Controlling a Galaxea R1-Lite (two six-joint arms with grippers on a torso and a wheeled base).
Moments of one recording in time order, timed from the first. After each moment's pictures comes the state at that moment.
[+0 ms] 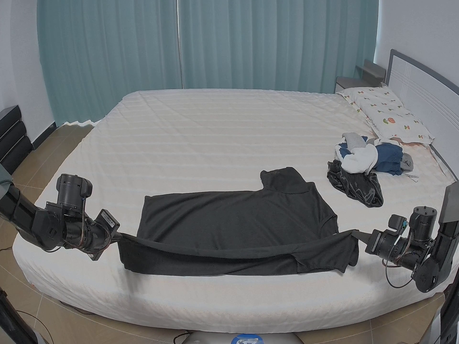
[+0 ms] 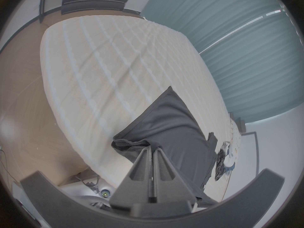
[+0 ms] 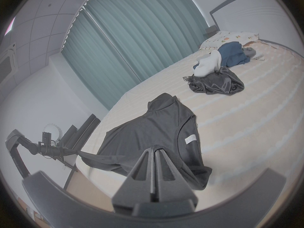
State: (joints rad) left arm -0.07 1.83 -0.67 -0.32 -0.10 -0.99; right arm 0.03 2.08 -0.16 -1.55 0.38 0.43
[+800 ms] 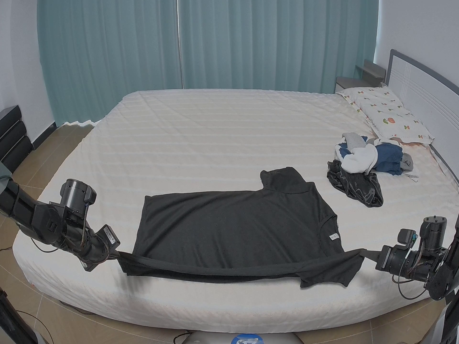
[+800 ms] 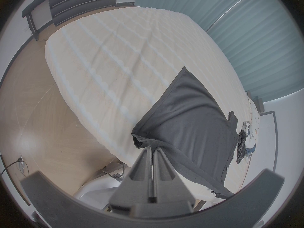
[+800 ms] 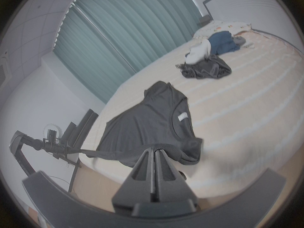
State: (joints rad) left arm -0.07 1.83 -0.72 -0.05 -0.09 -0.83; right arm -0.01 1.94 -0.02 -1.40 0.42 0.41
